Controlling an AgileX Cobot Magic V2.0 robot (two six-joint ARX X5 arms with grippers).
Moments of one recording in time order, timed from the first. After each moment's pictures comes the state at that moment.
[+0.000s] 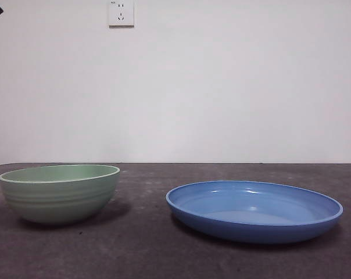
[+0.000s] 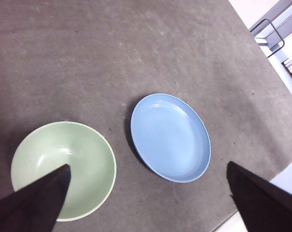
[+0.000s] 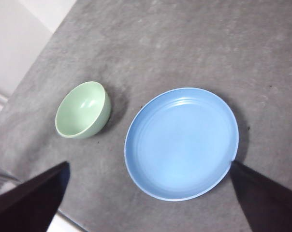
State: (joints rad) left arm -0.20 0.86 1.06 -0.83 0.55 -0.17; right arm 0.00 0.65 0.90 -0.92 -0.66 0.13
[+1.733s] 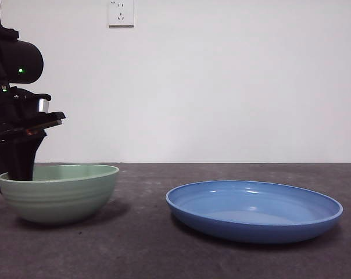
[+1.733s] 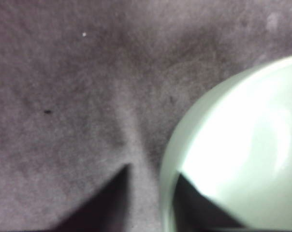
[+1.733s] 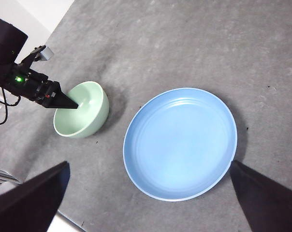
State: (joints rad) left arm -0.20 1.66 1.06 -0.74 0.21 -0.07; right arm 0.00 0.65 0.90 -0.92 -0.65 0.13
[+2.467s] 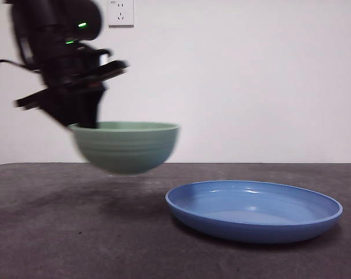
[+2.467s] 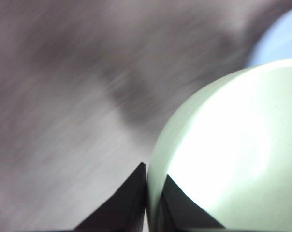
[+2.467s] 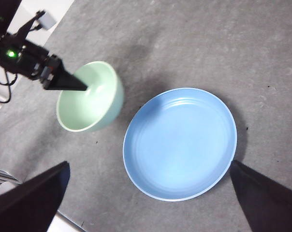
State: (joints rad) left arm -0.45 1.73 1.40 -0.89 0.20 -0.11; right arm 0.00 0.65 0.90 -0.92 -0.65 0.13
